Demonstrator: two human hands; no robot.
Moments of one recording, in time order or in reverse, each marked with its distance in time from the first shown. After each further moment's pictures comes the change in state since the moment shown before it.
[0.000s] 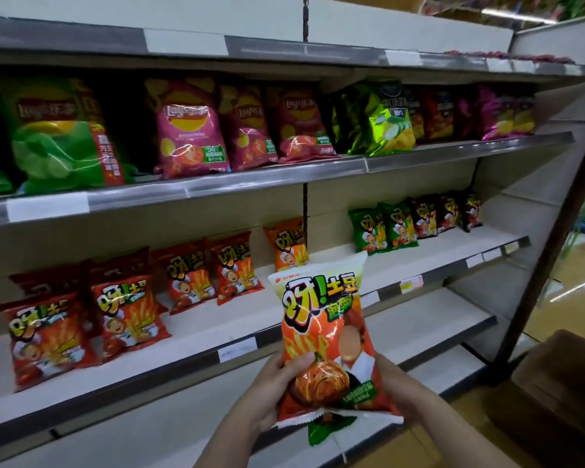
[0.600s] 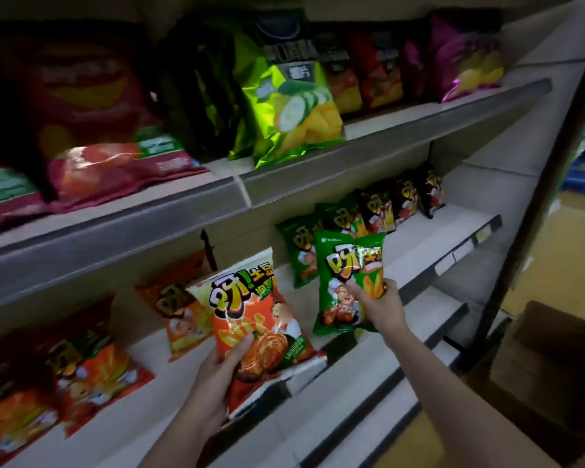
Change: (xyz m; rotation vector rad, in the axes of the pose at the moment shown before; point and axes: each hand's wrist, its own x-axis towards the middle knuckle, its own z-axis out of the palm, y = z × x) left_hand 0.308 0.054 0.039 -0.105 0.195 0.015; right_hand 0.248 -0.019 -0.267 0.216 0.719 -0.041
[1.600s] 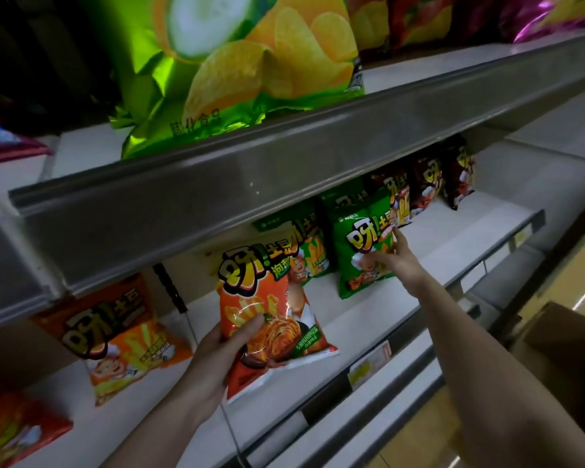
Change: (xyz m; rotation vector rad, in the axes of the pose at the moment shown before) left_hand 0.143 0.003 0.067 0.046 -0.011 -0.126; right_hand 0.243 0.021 -0.012 0.005 -0.274 0.005
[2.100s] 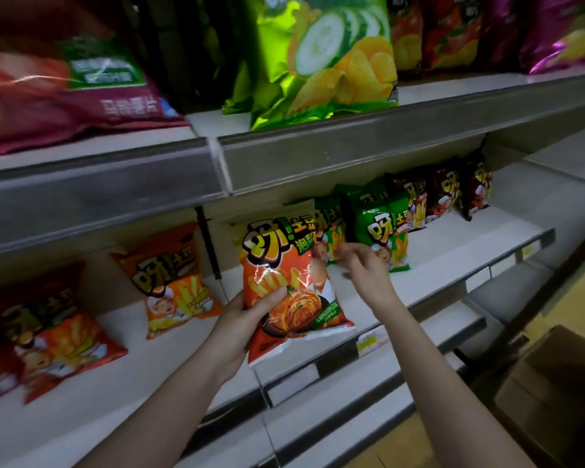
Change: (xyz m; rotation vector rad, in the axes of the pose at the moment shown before) left_hand -0.061 0.004 -0.004 0.048 -0.002 0.093; right_hand -0.151 -0.057 0.095 -0.199 -0.029 -0.221
